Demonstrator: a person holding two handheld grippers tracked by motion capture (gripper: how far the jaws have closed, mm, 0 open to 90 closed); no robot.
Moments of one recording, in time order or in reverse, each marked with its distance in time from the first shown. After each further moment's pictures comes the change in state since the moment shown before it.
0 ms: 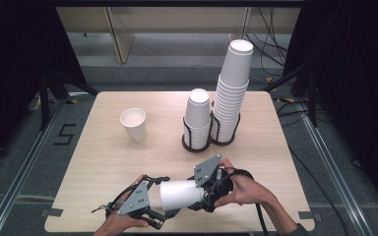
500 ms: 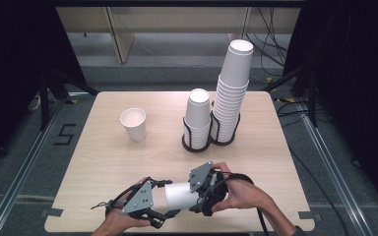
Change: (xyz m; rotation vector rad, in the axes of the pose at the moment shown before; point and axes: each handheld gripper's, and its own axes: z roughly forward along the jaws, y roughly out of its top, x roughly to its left) left arm -0.002 0.009 0.002 0.128 -0.016 0.028; right arm 0.009 0.007 0.011 0.139 -0.073 -0.002
